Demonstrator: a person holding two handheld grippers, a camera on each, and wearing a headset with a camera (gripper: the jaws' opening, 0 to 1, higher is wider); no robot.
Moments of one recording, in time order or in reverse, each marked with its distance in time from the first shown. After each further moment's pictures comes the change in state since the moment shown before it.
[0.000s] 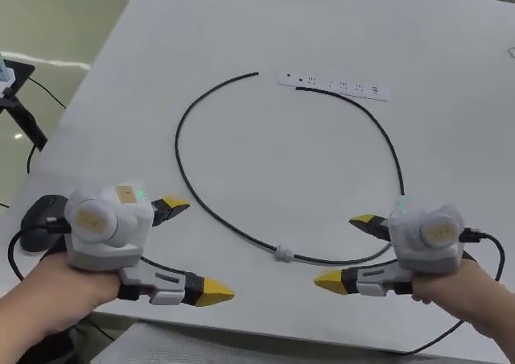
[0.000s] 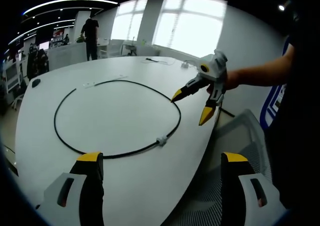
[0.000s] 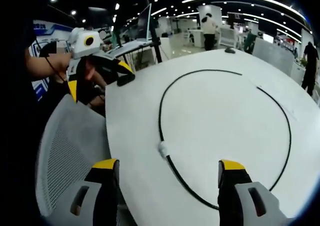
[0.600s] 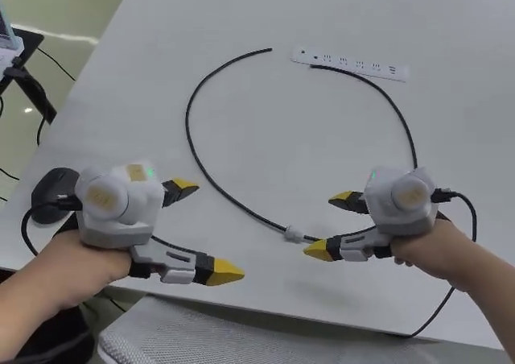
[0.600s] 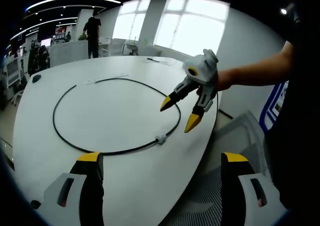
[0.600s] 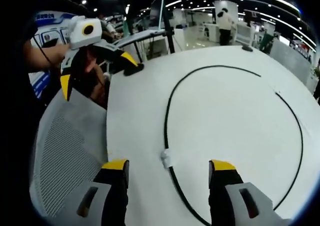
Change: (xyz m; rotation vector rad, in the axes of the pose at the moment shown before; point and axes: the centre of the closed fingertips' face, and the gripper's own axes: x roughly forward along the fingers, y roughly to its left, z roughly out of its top) left arm 0.002 0.001 -0.007 -0.028 -0.007 -0.004; right arm 0.041 0.006 0.004 -0.094 0.093 0.081
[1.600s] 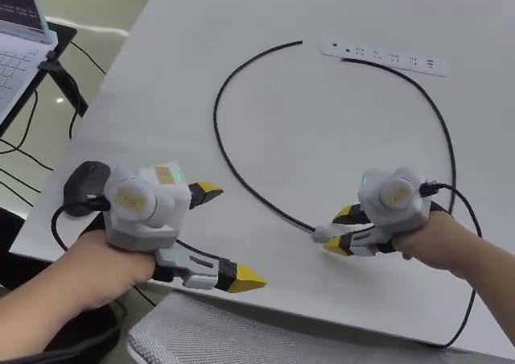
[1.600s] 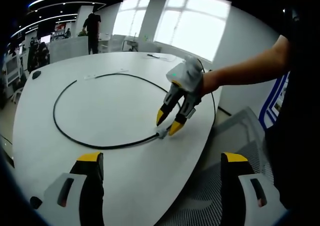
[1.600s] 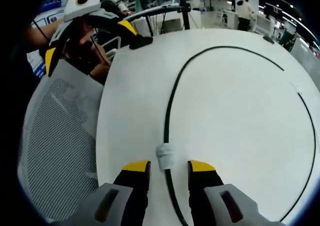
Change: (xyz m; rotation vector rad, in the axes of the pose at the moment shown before) left arm -0.003 0.004 -0.009 -0.010 0.027 0.001; right arm 0.047 -0.004 -0.026 -0.096 0.174 0.089
